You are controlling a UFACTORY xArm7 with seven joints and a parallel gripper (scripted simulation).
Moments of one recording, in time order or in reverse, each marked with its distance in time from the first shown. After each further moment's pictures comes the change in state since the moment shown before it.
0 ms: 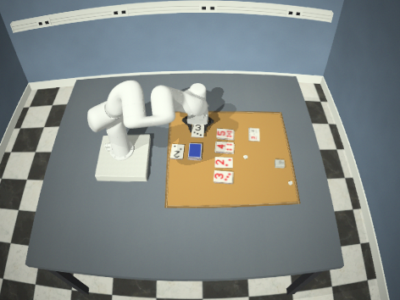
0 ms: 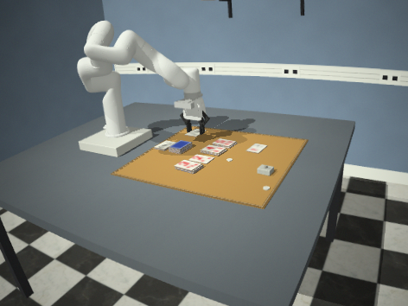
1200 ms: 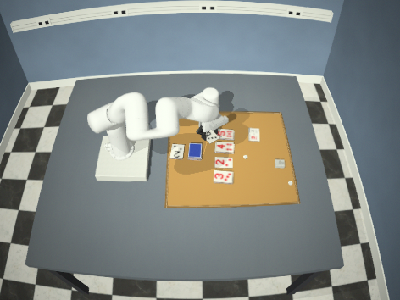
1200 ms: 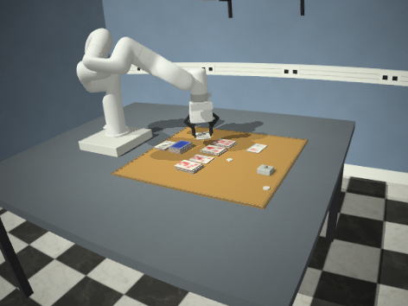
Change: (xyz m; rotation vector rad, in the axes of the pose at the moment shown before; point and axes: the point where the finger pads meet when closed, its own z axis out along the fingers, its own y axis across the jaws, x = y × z) arm 0.033 -0.061 -0.004 0.009 0.006 -0.679
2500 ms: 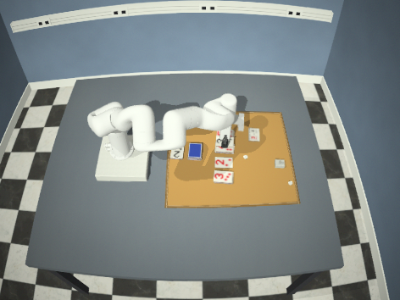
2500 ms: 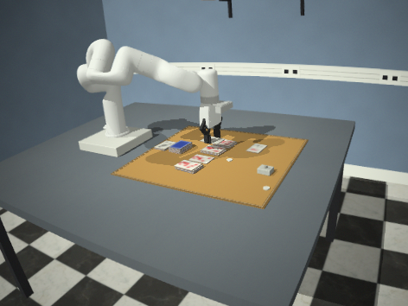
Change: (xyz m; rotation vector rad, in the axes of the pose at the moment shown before) arm 0.079 -0.034 -0.005 -0.003 -0.011 -0.853
